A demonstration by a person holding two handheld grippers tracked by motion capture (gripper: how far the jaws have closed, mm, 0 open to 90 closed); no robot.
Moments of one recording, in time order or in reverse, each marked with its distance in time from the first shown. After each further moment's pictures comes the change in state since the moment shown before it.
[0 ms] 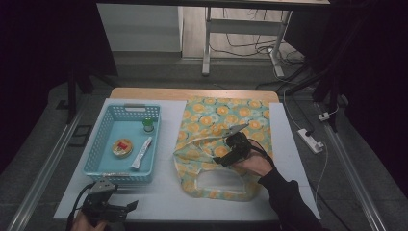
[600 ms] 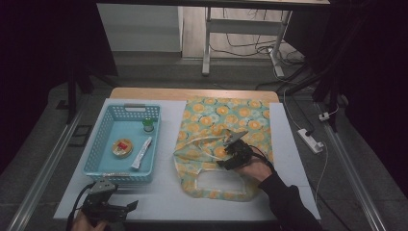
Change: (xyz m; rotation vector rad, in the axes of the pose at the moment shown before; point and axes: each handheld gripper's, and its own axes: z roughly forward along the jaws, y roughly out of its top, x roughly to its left) left arm 0.000 0.000 0.000 0.001 0.003 0.001; right arm 0.002 -0.022 0.008 0.044 -0.004 -0.056
